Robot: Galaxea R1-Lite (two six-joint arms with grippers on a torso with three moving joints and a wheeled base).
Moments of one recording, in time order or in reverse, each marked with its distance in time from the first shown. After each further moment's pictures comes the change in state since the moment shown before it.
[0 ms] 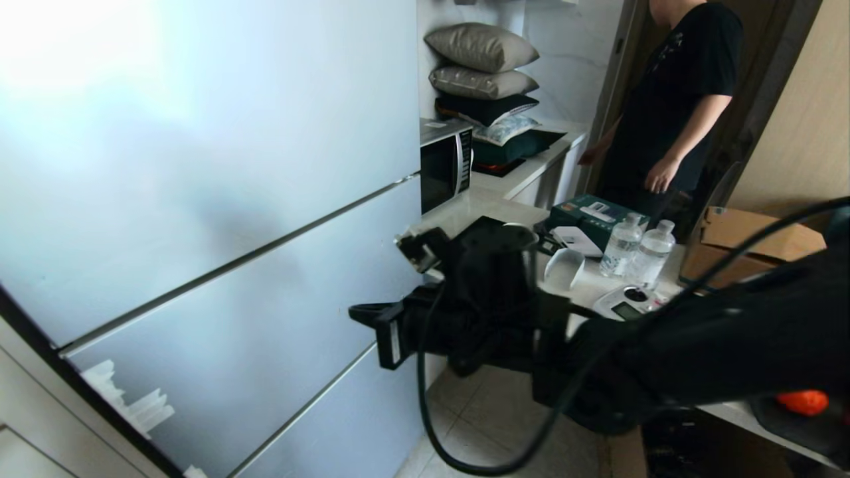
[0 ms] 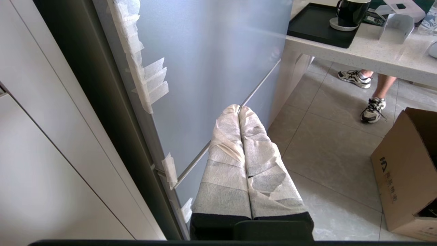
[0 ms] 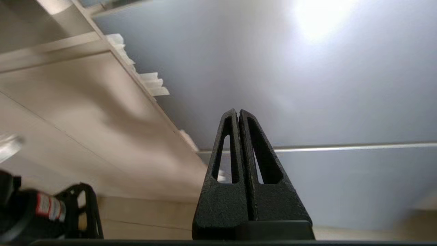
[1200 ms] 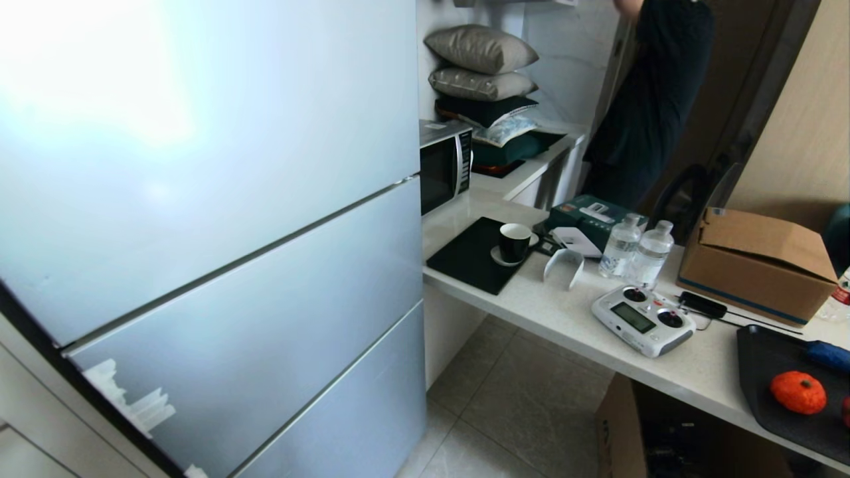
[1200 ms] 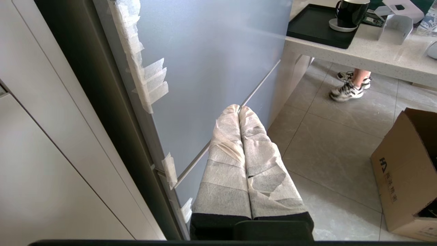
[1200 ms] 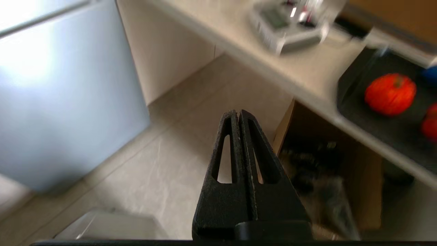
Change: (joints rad) left arm 0.000 0.000 0.000 0.000 0.000 0.000; right arm -0.822 -1.836 1.161 0.720 -0.209 -0.270
